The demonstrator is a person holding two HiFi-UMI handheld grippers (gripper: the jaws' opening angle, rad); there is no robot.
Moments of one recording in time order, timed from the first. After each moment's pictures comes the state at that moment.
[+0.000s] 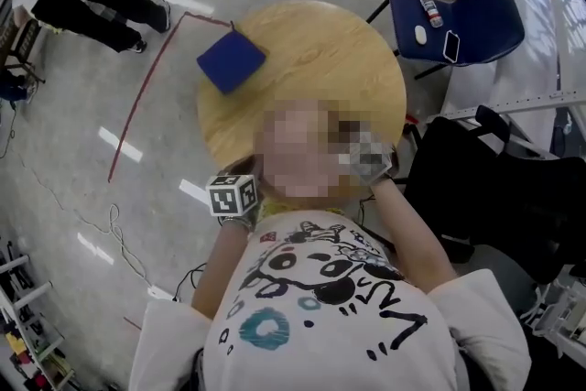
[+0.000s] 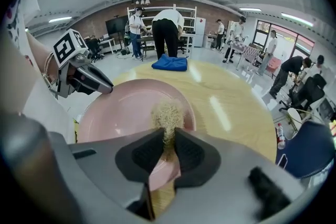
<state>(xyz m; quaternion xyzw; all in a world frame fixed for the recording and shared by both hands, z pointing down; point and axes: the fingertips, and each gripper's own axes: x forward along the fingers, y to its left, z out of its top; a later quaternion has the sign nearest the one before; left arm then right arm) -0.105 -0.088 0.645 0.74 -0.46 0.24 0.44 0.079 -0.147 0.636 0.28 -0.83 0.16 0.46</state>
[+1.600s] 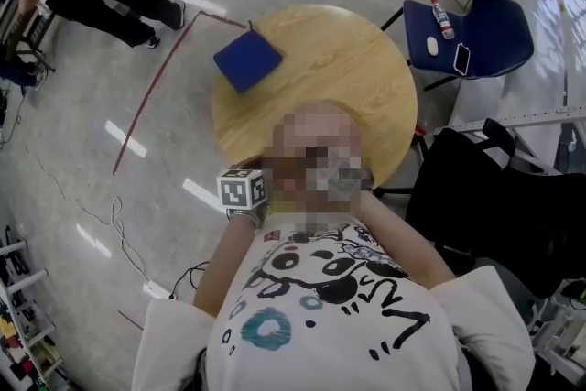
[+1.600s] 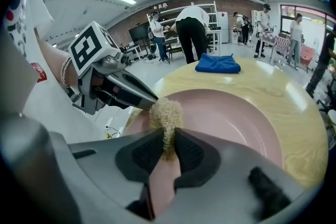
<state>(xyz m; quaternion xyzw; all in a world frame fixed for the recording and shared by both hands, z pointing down) -0.095 -0.091 0.648 0.74 -0.44 0.24 0.45 -0.028 -0.086 0.647 0.13 -0.87 0.20 0.42</state>
